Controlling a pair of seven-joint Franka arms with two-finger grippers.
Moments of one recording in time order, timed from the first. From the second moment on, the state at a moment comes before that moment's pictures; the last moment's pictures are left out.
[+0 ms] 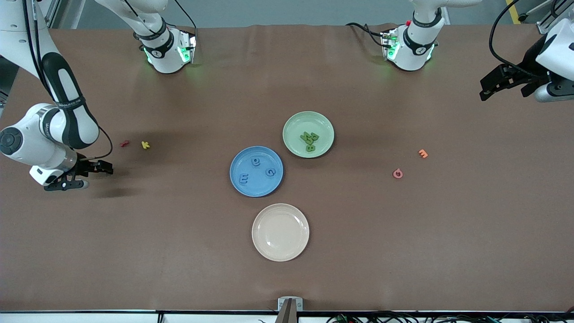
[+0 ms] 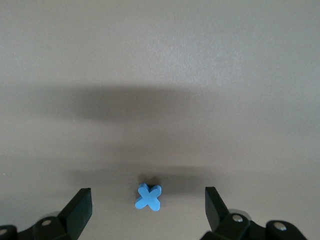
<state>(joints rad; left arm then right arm) -0.08 -0.12 -0.03 -1.64 0.02 1.49 -0.18 -0.20 0.43 -0.12 -2.11 0.03 2.48 -0.43</state>
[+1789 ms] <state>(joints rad) -0.08 -0.13 -0.03 -1.64 0.02 1.49 -0.18 -0.21 0.48 -0.12 -2.13 0.02 2.51 -0.43</state>
